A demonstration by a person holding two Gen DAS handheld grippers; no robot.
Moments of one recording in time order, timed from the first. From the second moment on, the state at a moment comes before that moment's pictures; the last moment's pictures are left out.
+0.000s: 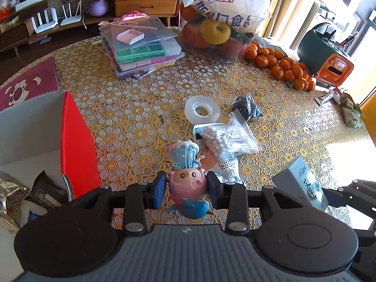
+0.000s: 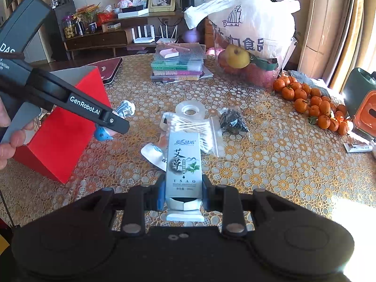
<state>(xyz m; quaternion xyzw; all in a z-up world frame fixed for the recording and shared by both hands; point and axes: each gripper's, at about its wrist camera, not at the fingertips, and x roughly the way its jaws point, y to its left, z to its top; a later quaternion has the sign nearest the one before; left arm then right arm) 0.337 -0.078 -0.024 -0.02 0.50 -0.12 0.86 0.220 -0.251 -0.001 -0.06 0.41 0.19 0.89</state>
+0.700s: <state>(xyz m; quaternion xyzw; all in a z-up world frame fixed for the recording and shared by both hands) 0.257 -0.042 0.031 0.00 0.47 -0.15 0.87 0.175 -0.206 0.044 -0.07 0.39 0.21 0.89</state>
